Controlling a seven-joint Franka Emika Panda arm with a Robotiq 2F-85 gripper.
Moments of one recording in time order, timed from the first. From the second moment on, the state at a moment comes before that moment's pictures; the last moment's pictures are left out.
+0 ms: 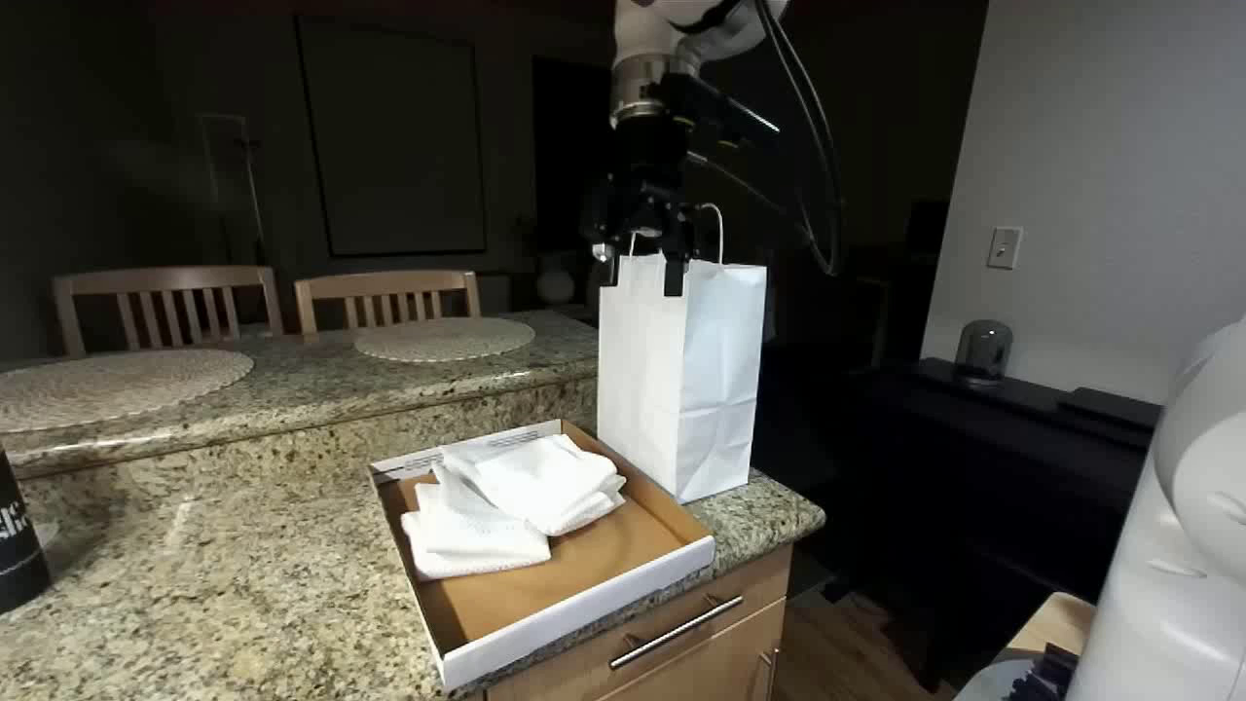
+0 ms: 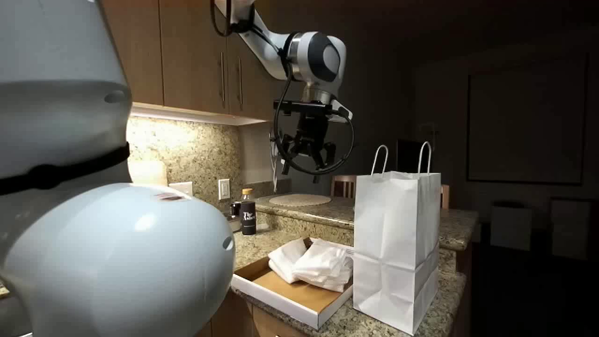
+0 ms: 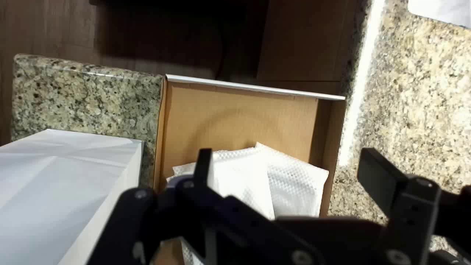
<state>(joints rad) 0.11 -0.26 0.01 -2.12 0.21 1.70 -0.01</state>
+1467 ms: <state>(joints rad) 0.16 -0.13 0.21 -2.04 0.07 1.90 0.24</state>
